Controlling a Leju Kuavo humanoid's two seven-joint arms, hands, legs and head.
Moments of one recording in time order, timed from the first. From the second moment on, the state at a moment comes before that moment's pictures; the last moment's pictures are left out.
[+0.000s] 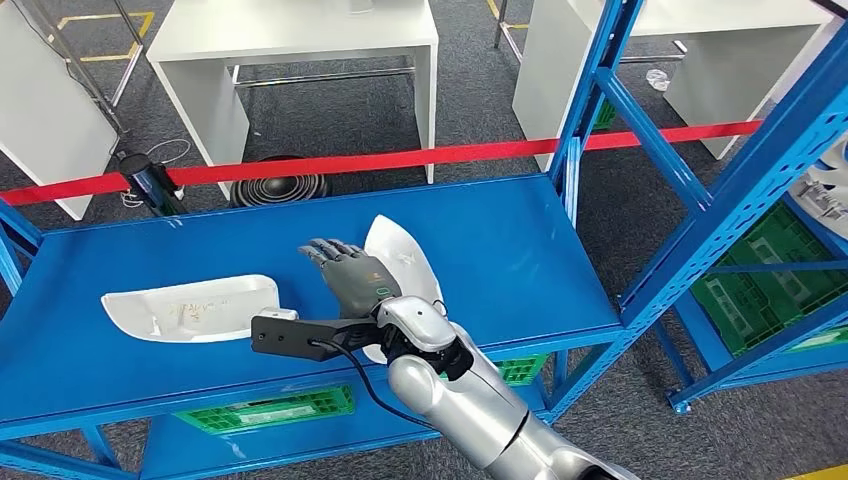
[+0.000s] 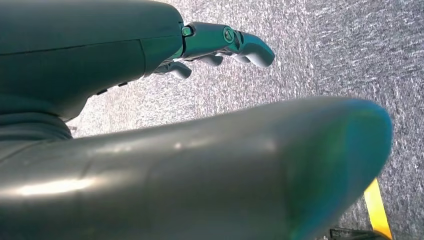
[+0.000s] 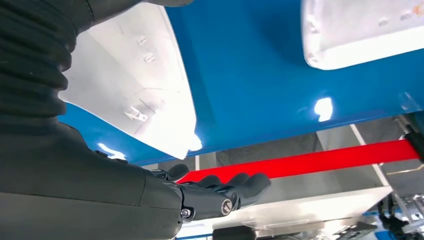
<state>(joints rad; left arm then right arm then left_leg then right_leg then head) -0.12 -0.17 0.92 -0.18 -1.06 0.00 0.03 -0.42 0.20 0.74 -1.05 0.64 0.18 0.10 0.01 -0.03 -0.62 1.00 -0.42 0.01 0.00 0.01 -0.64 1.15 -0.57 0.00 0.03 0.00</state>
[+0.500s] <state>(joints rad) -0.12 -0.17 0.93 -0.18 -1.07 0.00 0.04 -0.42 0.20 0.75 -1.05 0.63 0.18 0.12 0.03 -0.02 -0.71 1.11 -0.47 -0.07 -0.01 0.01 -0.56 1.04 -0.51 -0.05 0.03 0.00</state>
